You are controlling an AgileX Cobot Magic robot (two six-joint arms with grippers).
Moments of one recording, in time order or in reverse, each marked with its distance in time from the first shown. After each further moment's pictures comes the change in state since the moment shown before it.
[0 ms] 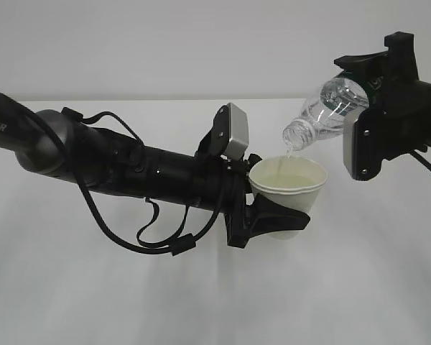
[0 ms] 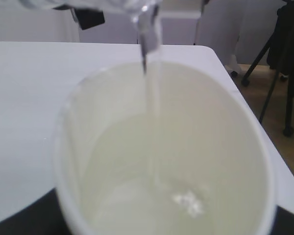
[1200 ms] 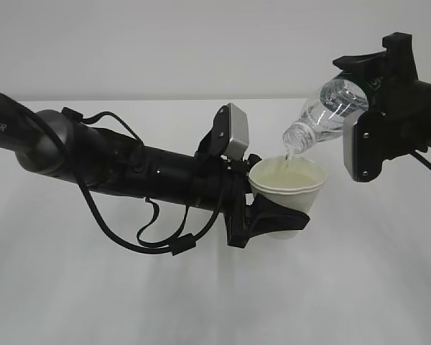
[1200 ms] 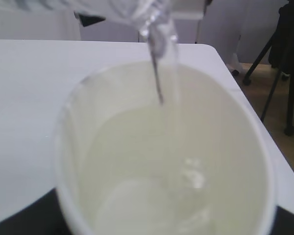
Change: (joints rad) left arm 0.000 0.000 0.000 0.000 0.007 0.000; right arm 0.000 0.000 0.000 -0.005 -0.002 -0.026
